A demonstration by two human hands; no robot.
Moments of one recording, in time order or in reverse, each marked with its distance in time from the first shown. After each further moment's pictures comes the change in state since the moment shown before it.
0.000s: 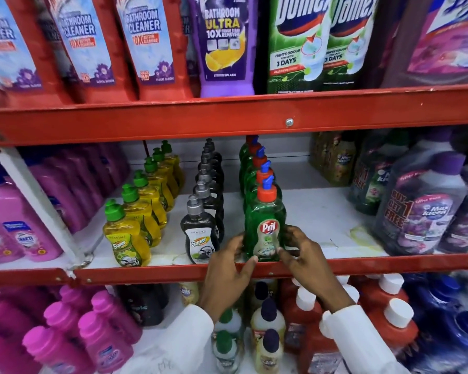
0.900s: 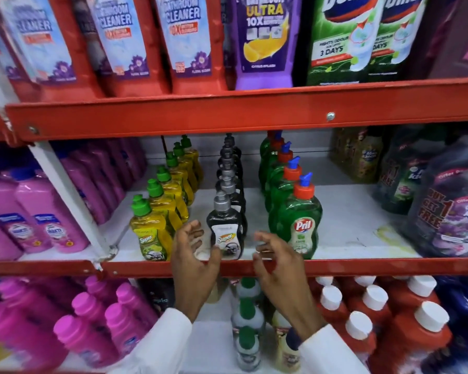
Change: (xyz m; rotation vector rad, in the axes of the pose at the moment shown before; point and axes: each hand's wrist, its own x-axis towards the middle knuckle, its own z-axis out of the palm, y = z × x) left_hand -0.013 -0.040 -0.073 -0.112 0.452 -0.133; right_hand -0.023 -0.068 0.078 0.018 0.124 -0.195
